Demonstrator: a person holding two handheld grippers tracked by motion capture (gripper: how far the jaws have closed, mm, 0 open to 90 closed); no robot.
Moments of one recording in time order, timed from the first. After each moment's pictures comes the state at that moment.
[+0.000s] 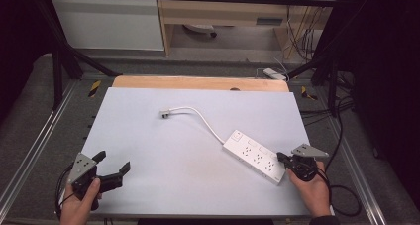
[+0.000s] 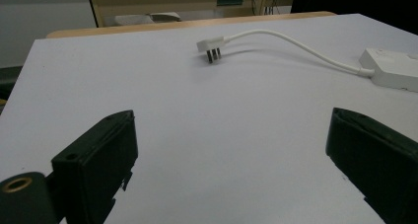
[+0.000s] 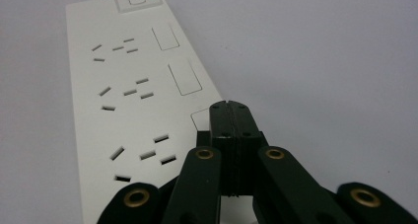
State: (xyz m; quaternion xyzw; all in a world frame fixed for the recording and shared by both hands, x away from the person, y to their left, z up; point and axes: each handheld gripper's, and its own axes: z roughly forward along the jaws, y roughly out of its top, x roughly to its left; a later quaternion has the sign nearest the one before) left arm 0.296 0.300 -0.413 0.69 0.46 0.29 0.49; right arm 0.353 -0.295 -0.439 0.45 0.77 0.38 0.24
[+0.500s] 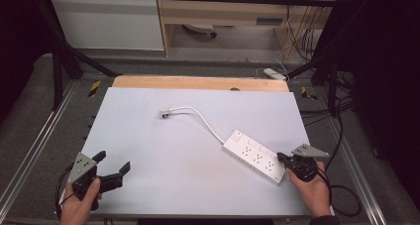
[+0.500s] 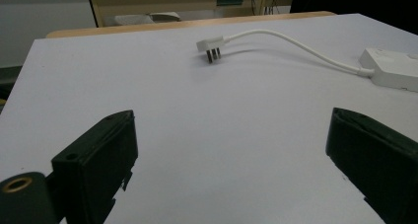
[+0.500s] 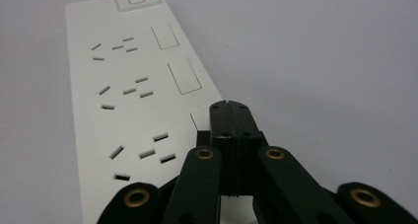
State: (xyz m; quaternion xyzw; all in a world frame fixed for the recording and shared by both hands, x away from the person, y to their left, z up) left arm 0.296 0.299 -0.413 0.69 0.46 0.29 0.49; right arm 0.353 -0.296 -0.440 0.45 0.77 0.38 0.24
